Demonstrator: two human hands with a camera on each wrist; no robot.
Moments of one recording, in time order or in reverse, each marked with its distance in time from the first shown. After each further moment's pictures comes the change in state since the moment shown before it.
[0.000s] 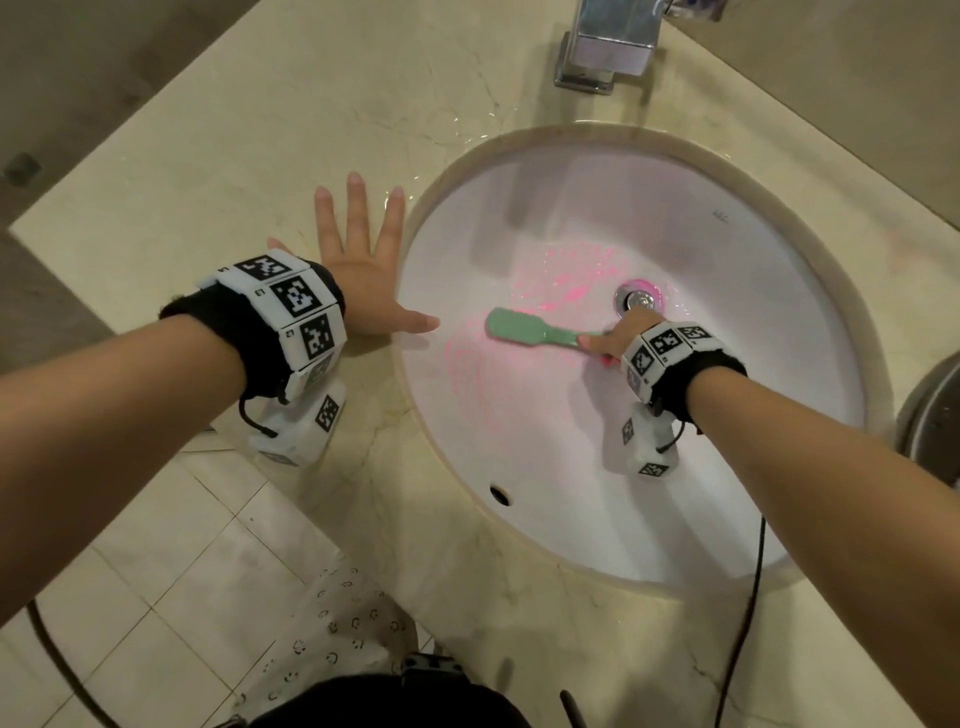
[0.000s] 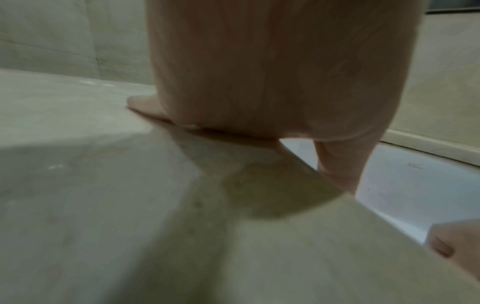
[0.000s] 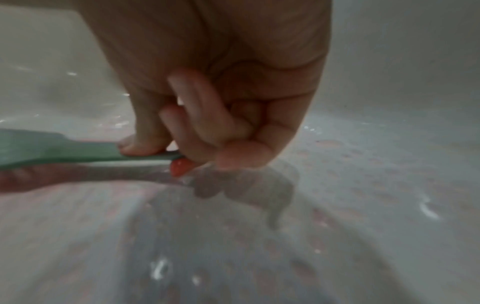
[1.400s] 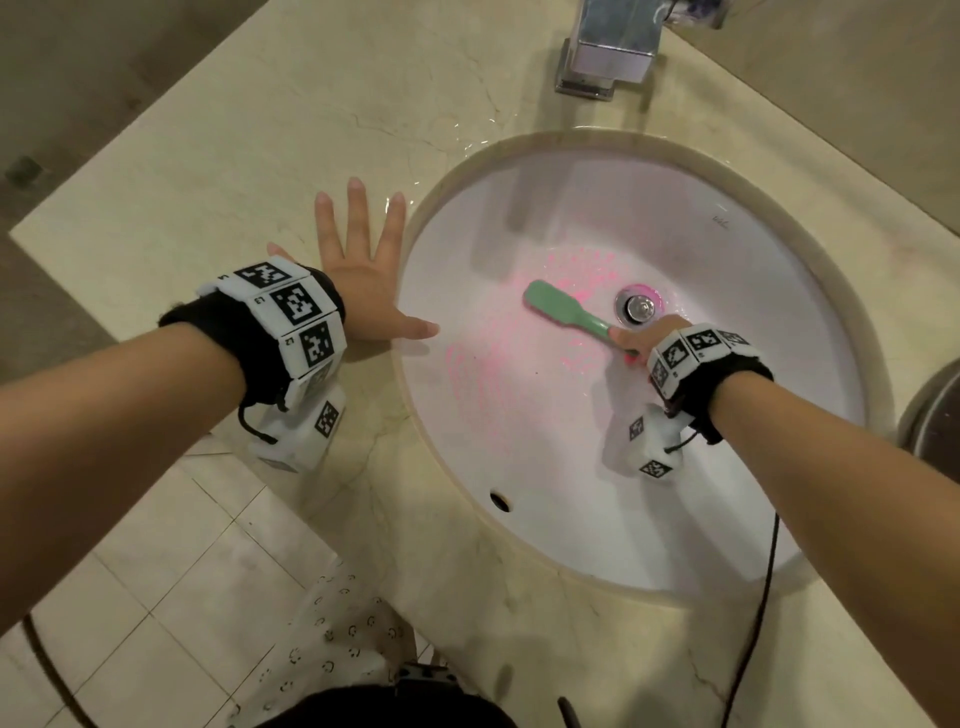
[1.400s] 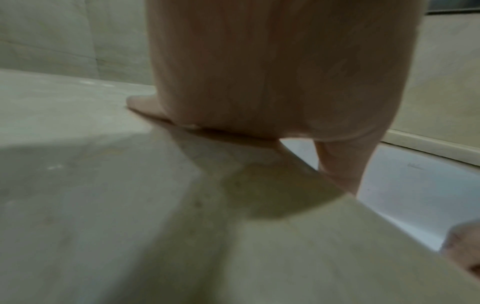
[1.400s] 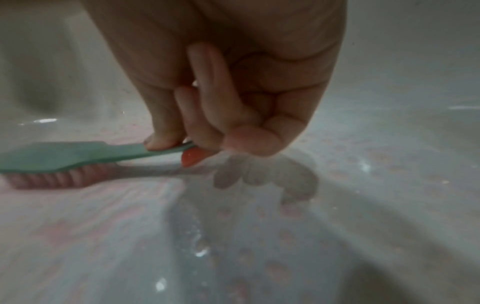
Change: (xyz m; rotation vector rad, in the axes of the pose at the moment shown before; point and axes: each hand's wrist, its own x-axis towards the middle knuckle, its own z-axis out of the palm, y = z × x) left_hand 0.003 -0.001 0.003 0.010 0.020 0.000; right_hand -0.013 0.022 -0.011 0.436 -0.001 0.128
